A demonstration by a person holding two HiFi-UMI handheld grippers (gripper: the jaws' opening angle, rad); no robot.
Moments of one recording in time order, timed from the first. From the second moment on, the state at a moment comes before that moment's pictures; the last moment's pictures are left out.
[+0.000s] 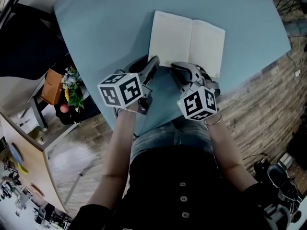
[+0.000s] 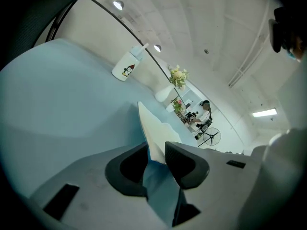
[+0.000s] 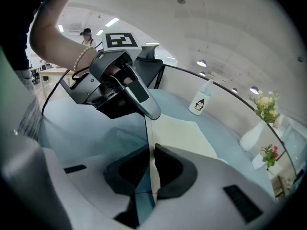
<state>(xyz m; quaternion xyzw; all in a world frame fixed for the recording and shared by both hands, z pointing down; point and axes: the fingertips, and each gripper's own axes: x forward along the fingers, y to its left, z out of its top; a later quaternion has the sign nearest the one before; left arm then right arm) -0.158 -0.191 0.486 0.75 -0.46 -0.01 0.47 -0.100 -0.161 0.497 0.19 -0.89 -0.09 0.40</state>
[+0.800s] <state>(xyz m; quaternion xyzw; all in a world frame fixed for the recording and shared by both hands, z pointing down) -0.144 -0.187 0.460 0.81 -0.42 0.02 0.40 -0.081 -0.162 0.470 0.29 -0.87 -0.09 0.38</state>
